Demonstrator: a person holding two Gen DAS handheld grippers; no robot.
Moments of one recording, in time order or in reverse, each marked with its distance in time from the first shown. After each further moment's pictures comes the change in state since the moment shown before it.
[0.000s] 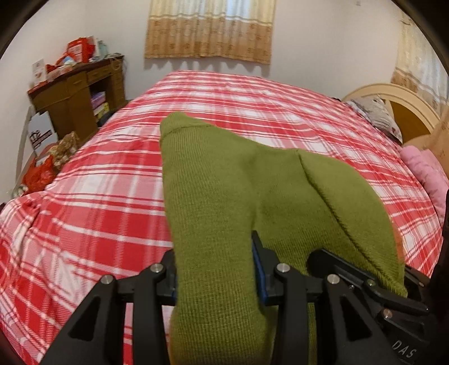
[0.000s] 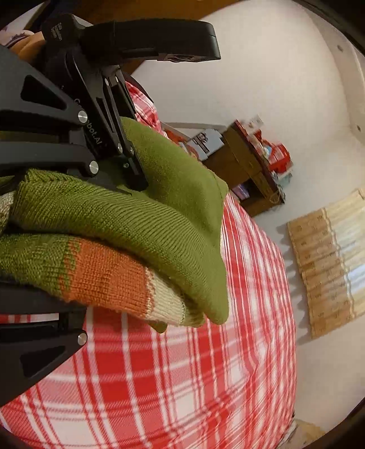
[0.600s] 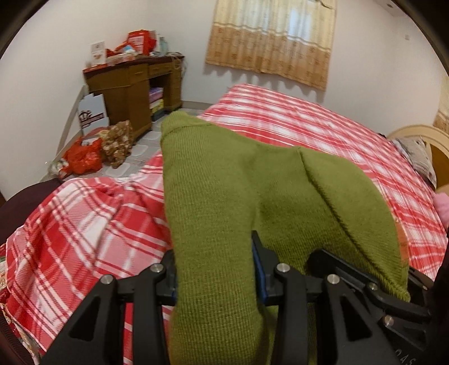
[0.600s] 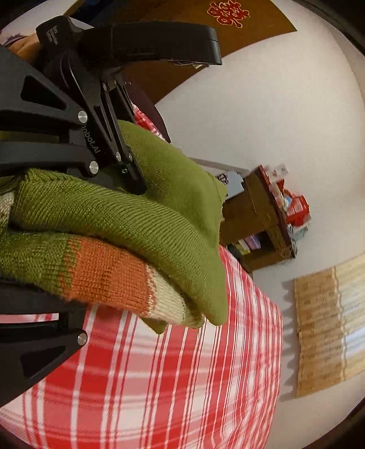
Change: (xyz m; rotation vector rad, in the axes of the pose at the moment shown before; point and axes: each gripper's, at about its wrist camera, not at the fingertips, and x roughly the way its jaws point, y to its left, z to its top) left arm -0.025 0.120 0.000 -0.185 -0.069 0.168; right arm 0.080 0.118 0.024 -0.177 0.055 0.166
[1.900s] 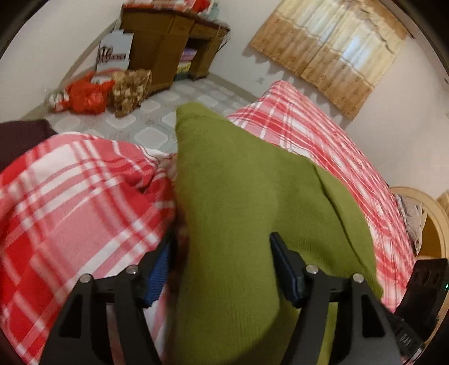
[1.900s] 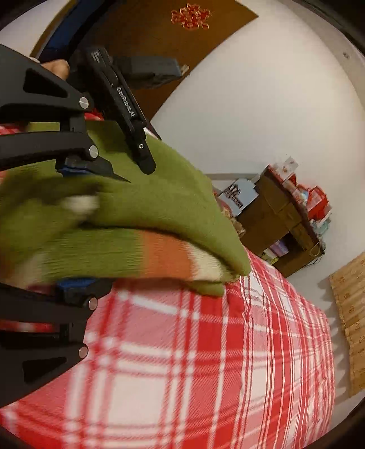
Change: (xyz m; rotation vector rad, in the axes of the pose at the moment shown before) left arm 0.090 0.133 0.015 -0.299 0.100 -0.122; right arm 0.121 -0.056 0.011 0.174 0.096 0.166
